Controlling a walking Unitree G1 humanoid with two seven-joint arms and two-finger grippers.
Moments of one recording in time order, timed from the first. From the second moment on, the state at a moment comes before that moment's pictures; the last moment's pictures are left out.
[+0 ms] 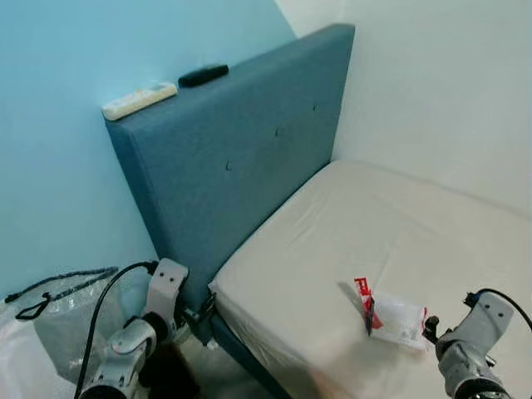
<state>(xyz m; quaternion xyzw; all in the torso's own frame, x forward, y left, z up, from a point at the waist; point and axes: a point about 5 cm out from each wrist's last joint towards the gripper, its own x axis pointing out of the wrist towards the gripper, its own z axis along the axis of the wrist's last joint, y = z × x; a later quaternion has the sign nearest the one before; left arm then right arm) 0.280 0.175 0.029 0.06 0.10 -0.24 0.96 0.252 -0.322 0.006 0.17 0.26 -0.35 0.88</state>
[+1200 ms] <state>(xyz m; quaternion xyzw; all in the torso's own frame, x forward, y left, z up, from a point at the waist) 0.191 0.182 0.086 0.14 0.09 -0.29 0.94 0.319 -0.336 0.114 0.33 -0.09 -0.20 0.92</state>
